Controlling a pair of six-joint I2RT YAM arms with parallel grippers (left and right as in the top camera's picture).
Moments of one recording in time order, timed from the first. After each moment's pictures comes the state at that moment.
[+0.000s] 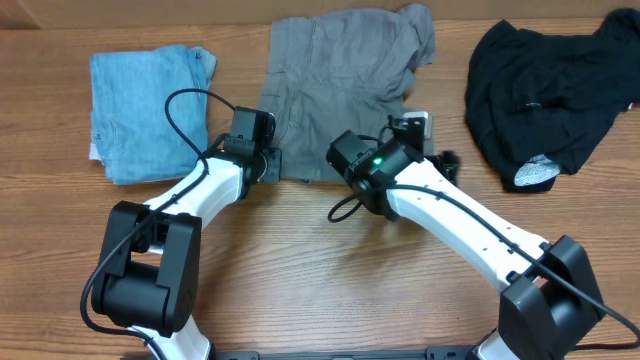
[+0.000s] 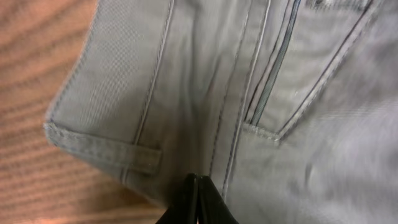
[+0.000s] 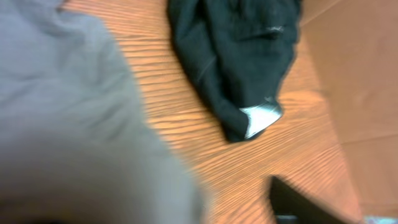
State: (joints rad) left arm -0.26 1.85 1.04 -0.29 -0.04 -0.15; right arm 0.68 1.75 1.36 -1.24 0.95 0.83
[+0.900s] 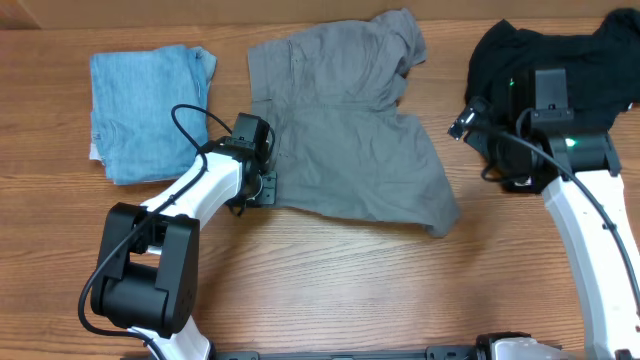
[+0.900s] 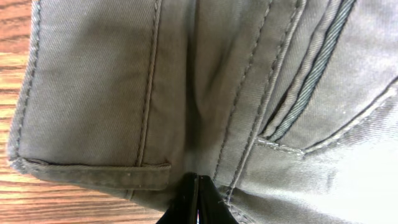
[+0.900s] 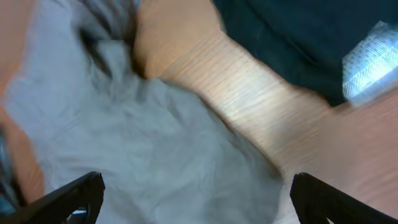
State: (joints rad) left arm -0.26 1.85 1.09 -0.67 -0.01 -0.21; right arm 0.06 1.43 1.36 -0.94 -0.01 0.66
